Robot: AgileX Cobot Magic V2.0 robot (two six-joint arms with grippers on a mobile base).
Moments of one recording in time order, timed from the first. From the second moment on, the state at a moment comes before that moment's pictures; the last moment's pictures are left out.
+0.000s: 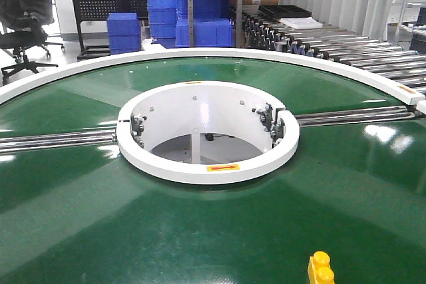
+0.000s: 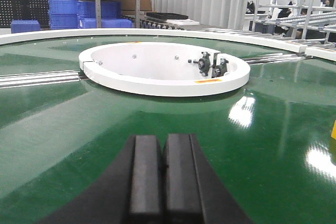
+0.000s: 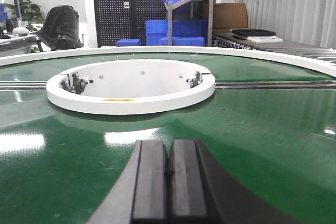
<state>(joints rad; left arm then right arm) -0.26 -0.01 0.03 -0.09 0.06 0.03 0.14 -0.01 0.03 -0.11 0.02 0.10</state>
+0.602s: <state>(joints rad) -0.26 -0.01 0.03 -0.09 0.06 0.03 0.14 -0.01 0.03 -0.11 0.02 0.10</state>
